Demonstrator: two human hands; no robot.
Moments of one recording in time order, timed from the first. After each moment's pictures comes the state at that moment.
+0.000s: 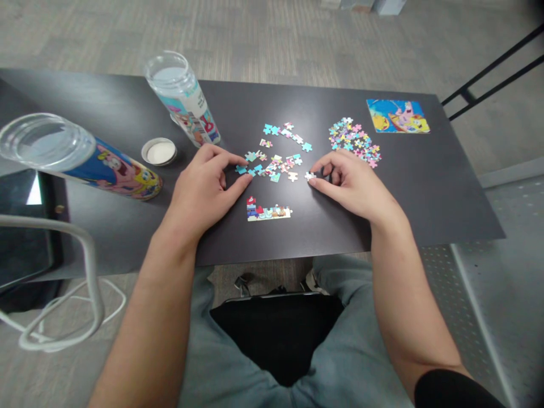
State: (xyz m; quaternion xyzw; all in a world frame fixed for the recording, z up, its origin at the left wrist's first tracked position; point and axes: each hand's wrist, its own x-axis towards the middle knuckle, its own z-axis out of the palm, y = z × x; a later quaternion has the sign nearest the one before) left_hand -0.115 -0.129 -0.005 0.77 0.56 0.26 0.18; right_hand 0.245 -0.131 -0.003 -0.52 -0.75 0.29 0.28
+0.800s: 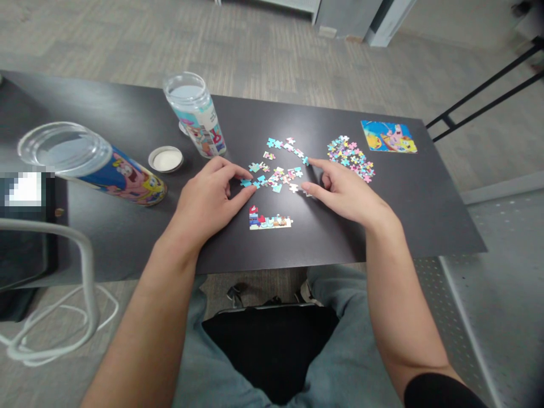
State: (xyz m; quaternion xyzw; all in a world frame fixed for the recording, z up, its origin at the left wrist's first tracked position) left_hand -0.113 -0.132 -0.005 0.76 0.56 0.27 0.19; right_hand 0.237 -0.113 -0.004 -0.56 -0.76 0.25 0.19
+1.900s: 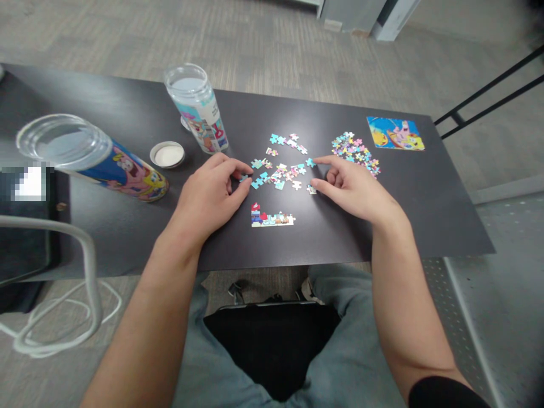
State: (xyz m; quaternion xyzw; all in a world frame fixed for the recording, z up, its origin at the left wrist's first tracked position) left_hand -0.113 -0.130 -0.003 0.76 0.57 0.26 0.19; right_hand 0.244 -0.114 0.001 -0.55 -0.76 0.28 0.22
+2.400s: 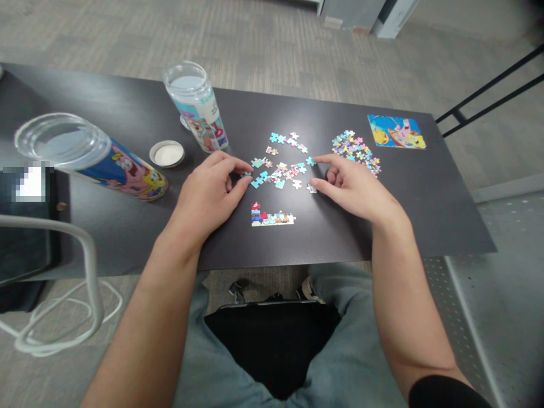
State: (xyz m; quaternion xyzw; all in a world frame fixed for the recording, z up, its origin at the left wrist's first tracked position) left_hand -0.113 -0.130 -0.002 0.76 0.56 0.27 0.20; right_hand 0.242 -0.114 0.003 -0.55 -0.76 0.28 0.21
